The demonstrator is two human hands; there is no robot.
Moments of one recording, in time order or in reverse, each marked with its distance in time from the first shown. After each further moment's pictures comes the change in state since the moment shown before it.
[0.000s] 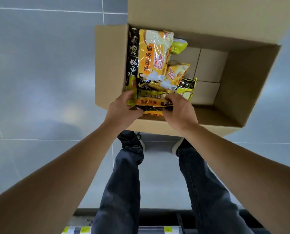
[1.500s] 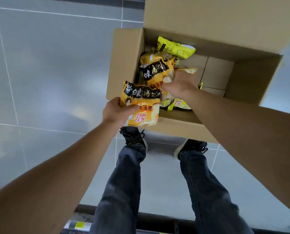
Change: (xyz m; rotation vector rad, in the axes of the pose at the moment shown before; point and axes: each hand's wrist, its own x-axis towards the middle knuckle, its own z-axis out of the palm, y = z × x) left_hand -0.032 -0.019 -0.006 -0.232 0.255 -0.222; right_hand 0.061 -0.044 -0.039 -0.112 -0.104 0.137
